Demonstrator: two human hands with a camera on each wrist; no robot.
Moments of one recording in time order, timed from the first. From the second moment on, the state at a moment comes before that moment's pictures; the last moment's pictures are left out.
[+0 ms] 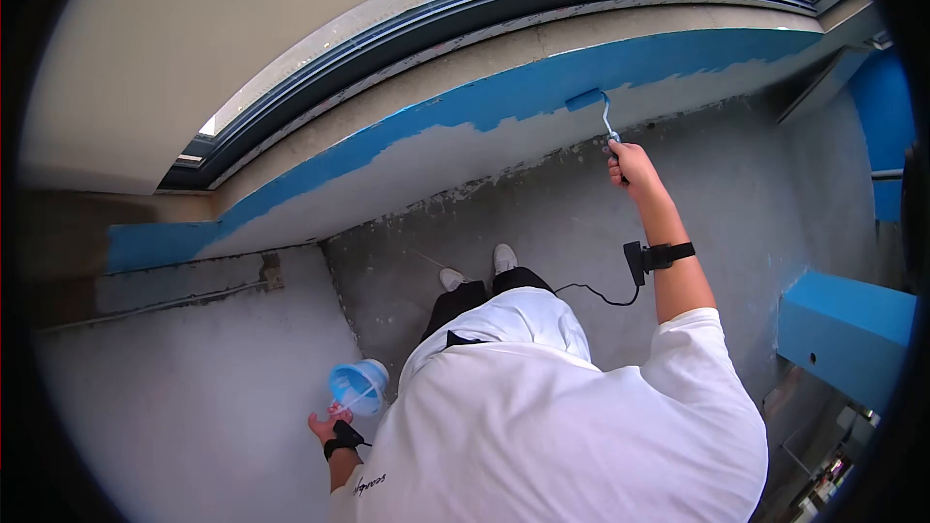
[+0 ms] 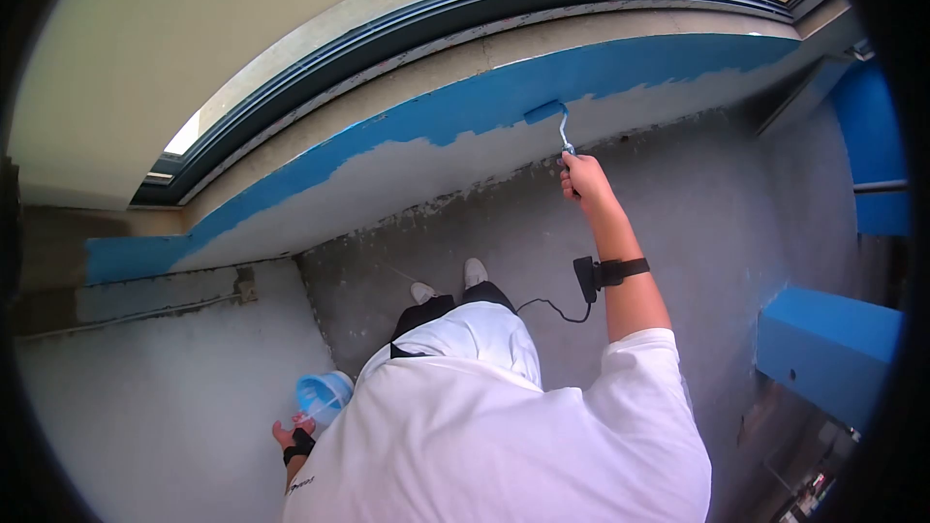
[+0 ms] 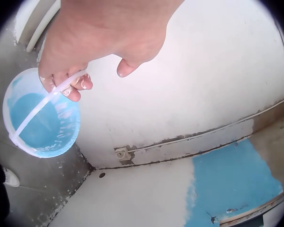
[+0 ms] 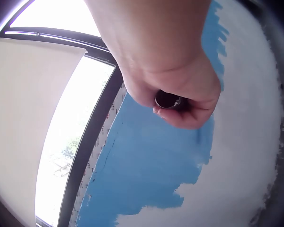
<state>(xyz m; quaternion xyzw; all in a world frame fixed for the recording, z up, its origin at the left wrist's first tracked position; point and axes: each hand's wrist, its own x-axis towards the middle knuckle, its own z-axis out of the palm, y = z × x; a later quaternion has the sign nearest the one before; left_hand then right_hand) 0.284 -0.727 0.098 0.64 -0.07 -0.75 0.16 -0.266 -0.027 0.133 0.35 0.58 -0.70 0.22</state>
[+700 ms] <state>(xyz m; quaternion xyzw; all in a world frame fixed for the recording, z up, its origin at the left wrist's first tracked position) 0.321 -0.689 0.137 0.69 -0.02 -0.68 0.26 -0.276 -0.010 0.069 0.36 0.61 -0.67 0.23</state>
